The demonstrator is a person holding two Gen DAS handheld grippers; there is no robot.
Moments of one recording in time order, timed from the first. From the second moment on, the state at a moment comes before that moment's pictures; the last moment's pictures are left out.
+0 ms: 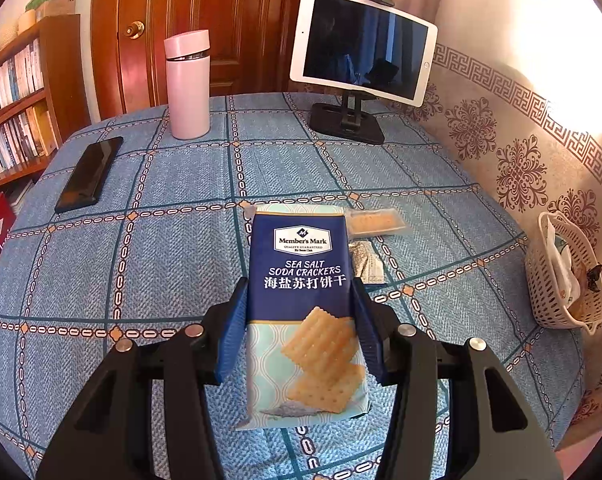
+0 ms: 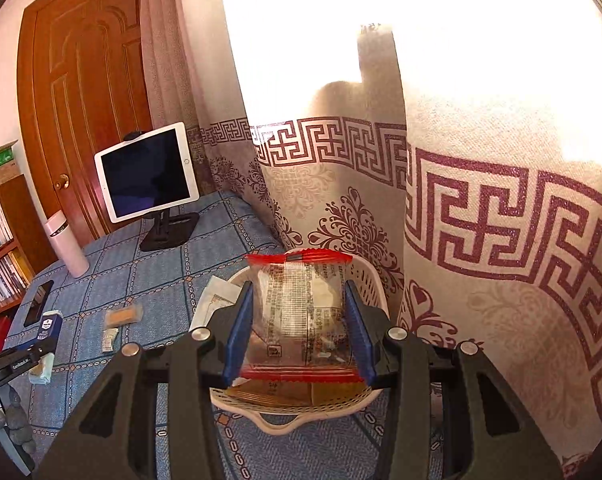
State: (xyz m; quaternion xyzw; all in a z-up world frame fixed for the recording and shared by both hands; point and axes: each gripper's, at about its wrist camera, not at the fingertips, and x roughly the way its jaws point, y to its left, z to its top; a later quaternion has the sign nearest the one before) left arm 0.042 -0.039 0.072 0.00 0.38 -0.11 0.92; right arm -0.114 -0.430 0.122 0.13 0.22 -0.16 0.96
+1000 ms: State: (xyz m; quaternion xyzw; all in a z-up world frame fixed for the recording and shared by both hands) left arm 0.030 -0.193 0.135 0.06 0.33 -0.26 0.91; right arm -0.150 -0.406 0.096 0.07 0.17 -0.18 0.97
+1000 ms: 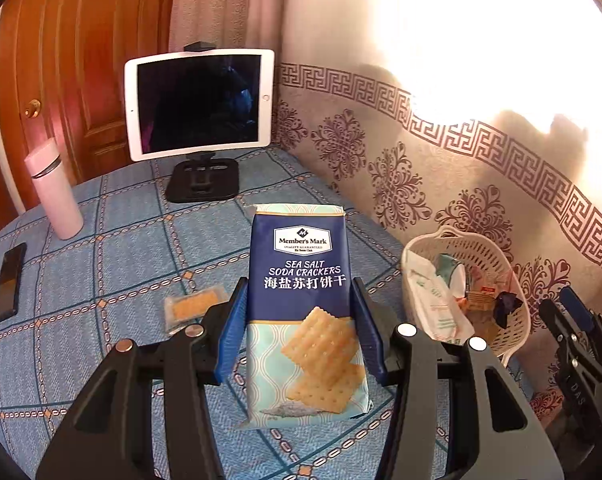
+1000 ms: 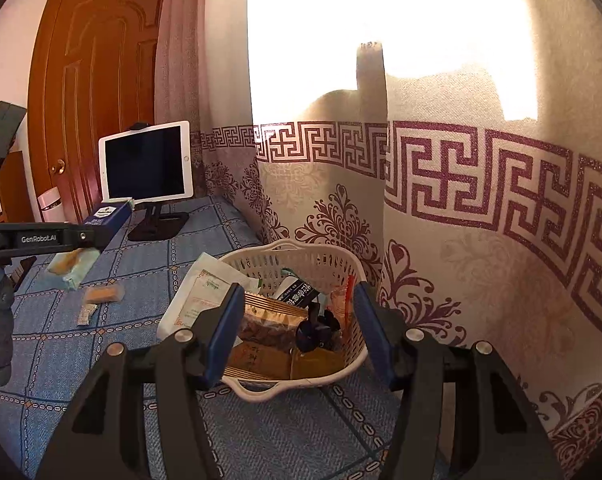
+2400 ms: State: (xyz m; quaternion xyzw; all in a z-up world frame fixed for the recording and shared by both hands) left arm 0.060 -0.275 0.124 0.07 0.36 -0.30 0.88; right arm -0.144 -0.400 0.078 0.10 0.20 -0.13 0.97
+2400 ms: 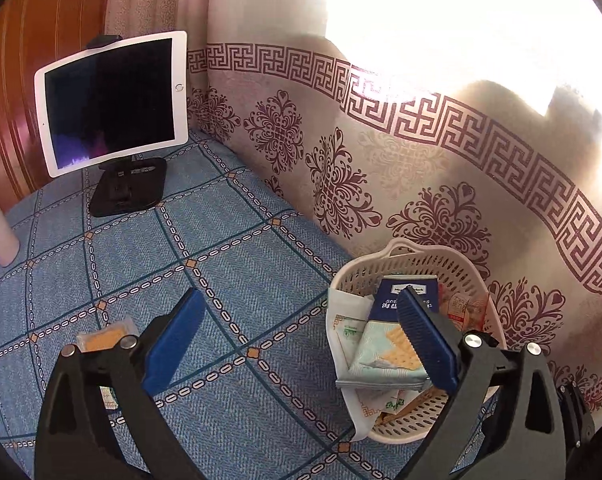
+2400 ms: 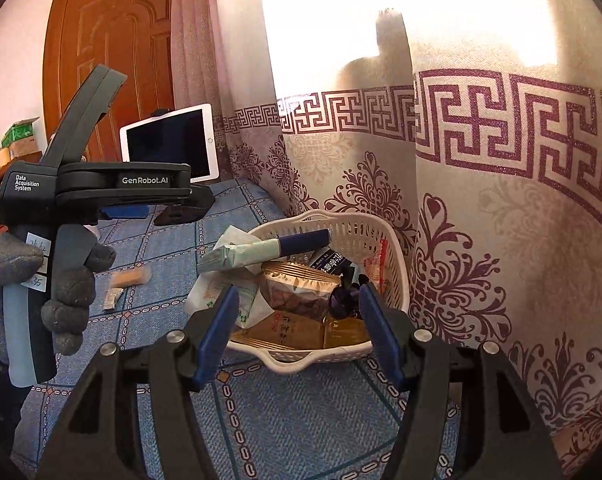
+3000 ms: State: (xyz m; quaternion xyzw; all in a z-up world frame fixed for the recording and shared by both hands) left arm 0.080 -0.166 0.115 0.06 0.35 -0.15 0.92; right arm -0.133 -0.359 0.075 0.07 0.22 -0.06 0.97
